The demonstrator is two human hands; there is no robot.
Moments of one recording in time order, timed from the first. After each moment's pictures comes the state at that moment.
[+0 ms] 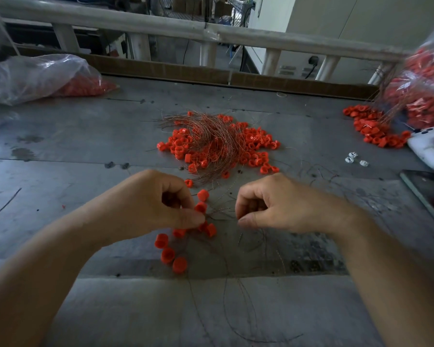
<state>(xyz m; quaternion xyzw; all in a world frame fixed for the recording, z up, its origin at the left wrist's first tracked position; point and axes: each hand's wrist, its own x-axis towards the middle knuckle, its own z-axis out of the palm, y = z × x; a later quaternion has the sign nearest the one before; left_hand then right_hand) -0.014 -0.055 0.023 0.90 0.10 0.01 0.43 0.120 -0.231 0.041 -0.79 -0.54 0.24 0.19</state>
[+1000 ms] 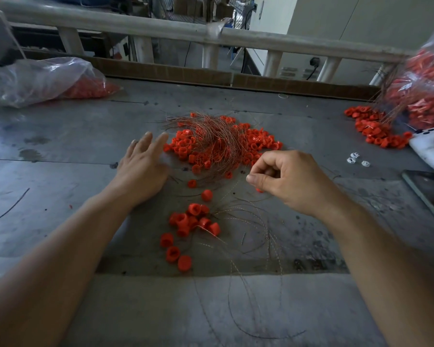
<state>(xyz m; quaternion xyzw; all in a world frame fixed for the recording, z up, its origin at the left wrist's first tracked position) 0.034 -0.004 -0.018 0.91 0.30 0.12 0.25 0.134 -0.229 0.034 -0.83 -0.44 0.05 0.33</state>
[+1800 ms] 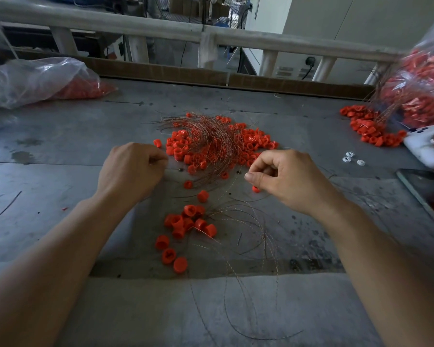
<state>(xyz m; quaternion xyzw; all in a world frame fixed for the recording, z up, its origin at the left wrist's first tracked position) 0.024 -0.014 -0.001 0.91 0.25 0.28 0.19 0.137 -0.227 0.035 -0.85 -0.42 0.04 0.31</state>
